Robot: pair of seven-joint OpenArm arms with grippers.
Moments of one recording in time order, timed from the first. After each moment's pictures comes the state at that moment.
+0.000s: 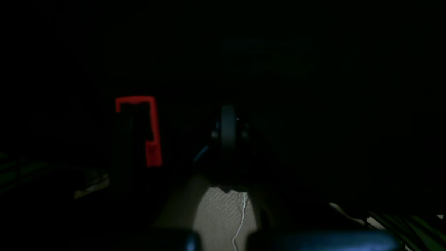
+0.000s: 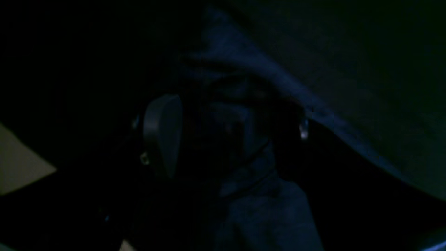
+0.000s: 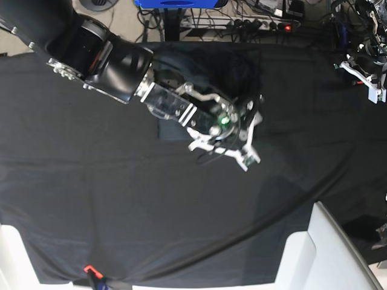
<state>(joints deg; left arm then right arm) 20.0 -21.1 -41.2 73.3 -18.1 -33.6 35.0 23.0 -5.2 -63.6 64.3 28.7 -17.8 -47.4</state>
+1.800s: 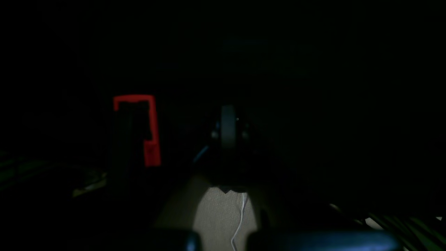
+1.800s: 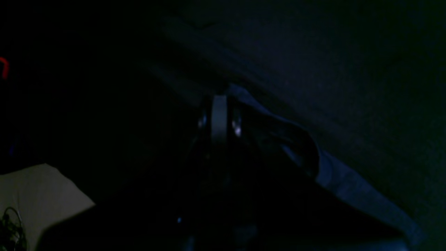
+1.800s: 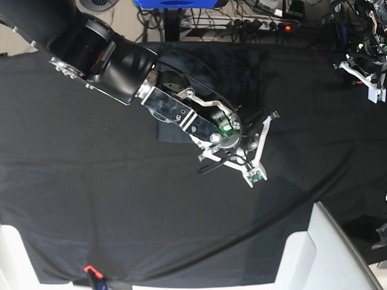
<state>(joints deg) 19.9 -20.9 -41.2 73.3 -18.1 -33.6 35.0 23.2 -6.1 -60.3 66.3 31.8 -18.3 -36.8</state>
